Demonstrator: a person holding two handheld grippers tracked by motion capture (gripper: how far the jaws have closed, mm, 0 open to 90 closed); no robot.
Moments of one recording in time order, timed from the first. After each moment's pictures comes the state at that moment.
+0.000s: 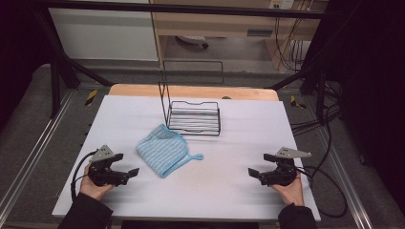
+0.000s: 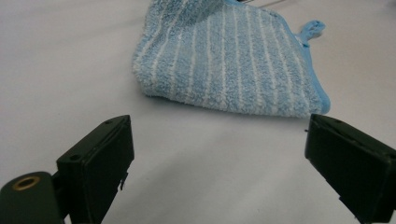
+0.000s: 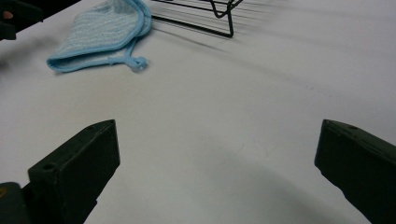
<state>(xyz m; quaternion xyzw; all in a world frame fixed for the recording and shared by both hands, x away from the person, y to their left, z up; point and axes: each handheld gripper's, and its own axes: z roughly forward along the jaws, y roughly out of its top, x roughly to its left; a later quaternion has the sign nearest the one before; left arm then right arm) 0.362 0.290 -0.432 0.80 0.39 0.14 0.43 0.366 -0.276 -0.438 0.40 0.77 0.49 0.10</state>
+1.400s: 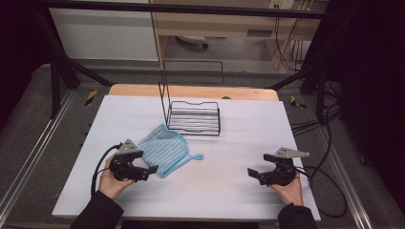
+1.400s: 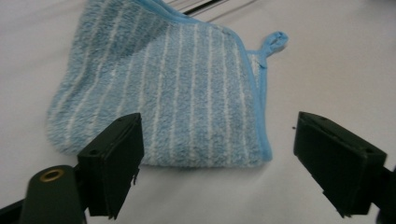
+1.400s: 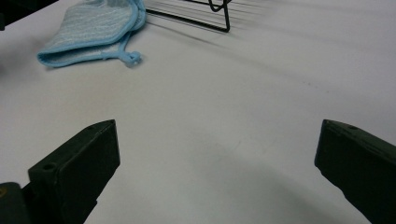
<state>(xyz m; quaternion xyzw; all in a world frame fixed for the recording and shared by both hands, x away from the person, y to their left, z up) 0.371 0.223 -0.408 0.83 0.37 0.12 0.40 0.367 -0.274 -0.440 0.41 0.77 0.48 0.11</state>
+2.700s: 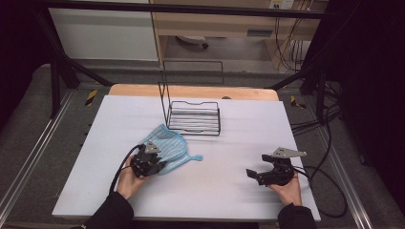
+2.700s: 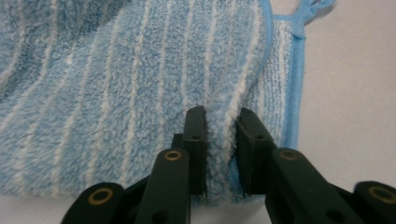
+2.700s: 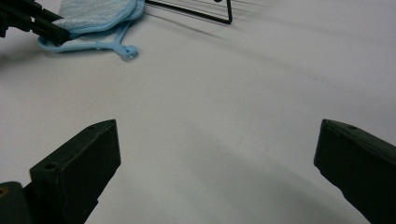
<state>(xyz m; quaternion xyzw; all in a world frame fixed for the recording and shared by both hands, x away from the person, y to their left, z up) 0.393 0.177 -0.439 0.86 0.38 0.14 0.31 0.369 -0.271 -0.443 0.40 0.78 0.47 0.11</state>
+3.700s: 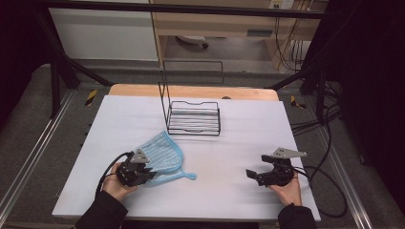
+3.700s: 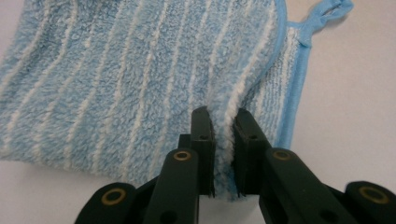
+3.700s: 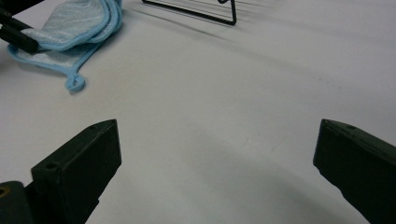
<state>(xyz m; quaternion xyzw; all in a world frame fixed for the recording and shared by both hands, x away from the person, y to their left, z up) 0.361 0.211 -0.428 0.89 0.33 0.10 0.30 0.368 -0.270 -0.442 0.40 0.78 0.47 0.10</state>
